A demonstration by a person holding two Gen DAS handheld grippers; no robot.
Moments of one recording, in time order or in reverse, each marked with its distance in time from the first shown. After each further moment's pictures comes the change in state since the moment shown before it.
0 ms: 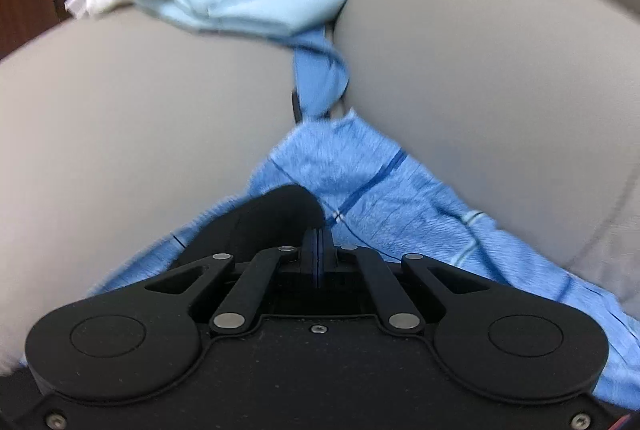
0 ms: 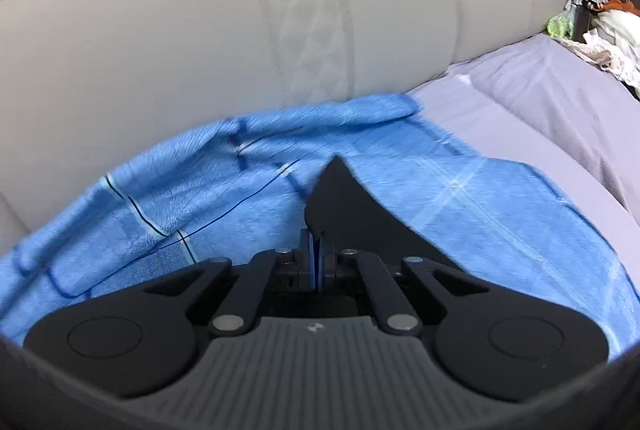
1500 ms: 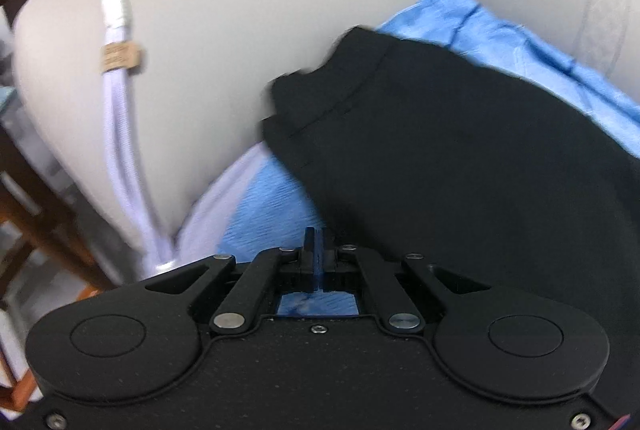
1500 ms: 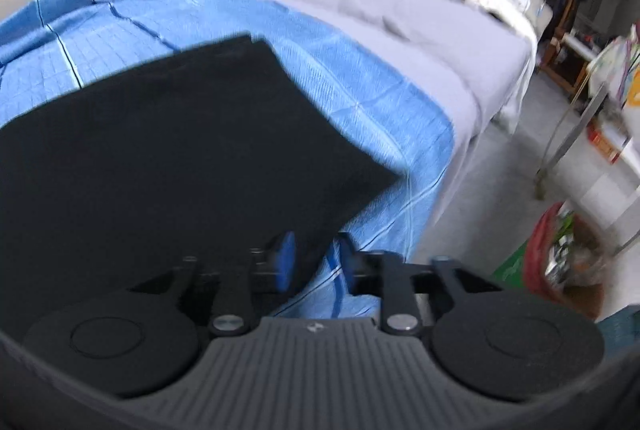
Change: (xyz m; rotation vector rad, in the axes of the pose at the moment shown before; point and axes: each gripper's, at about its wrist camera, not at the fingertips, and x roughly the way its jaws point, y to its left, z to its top) left arm -0.157 0.246 -0.176 0.080 0.141 -0.026; right arm -0.139 -0.219 -0.251 -0.002 -0.023 -0.215
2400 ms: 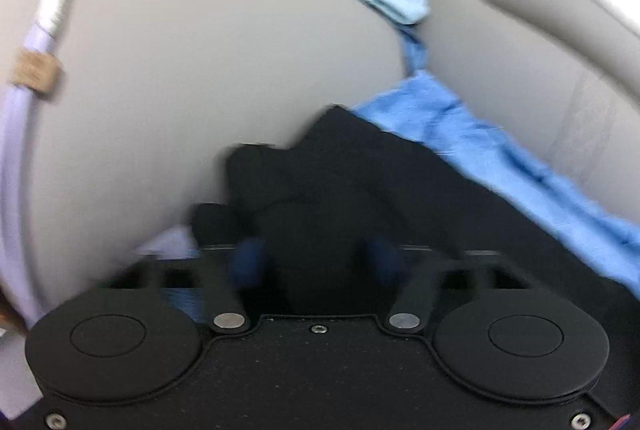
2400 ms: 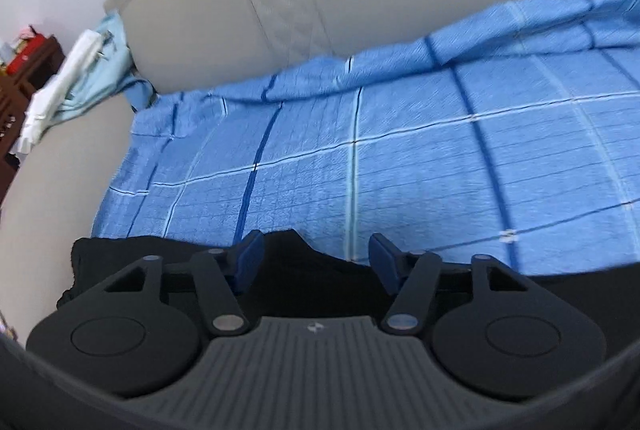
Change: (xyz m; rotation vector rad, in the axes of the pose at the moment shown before) left arm 0.063 0.001 0.026 -0.167 -0.236 -0.151; right arm -0.124 0.406 0.014 -0.397 0.206 1.008
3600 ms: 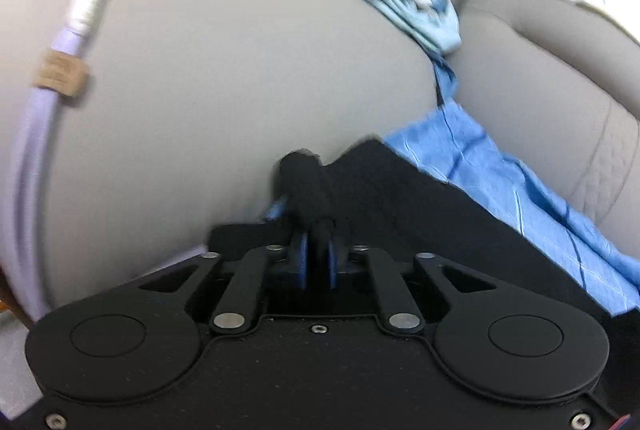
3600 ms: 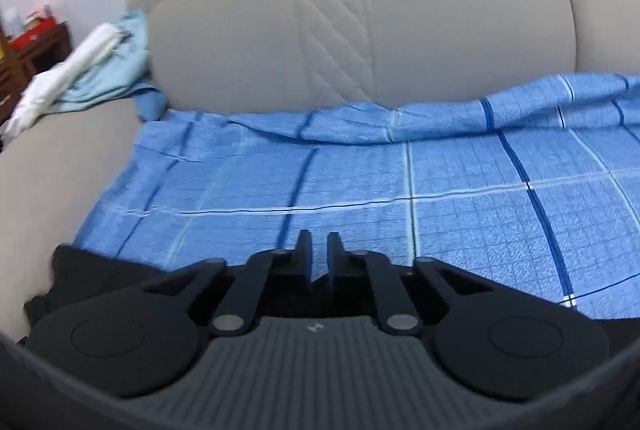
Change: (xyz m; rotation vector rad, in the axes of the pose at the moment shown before) left arm -0.003 0.013 0.005 -0.137 -0.075 0.007; right arm 0.026 0.063 -0.011 -0.179 -0.200 -0.061
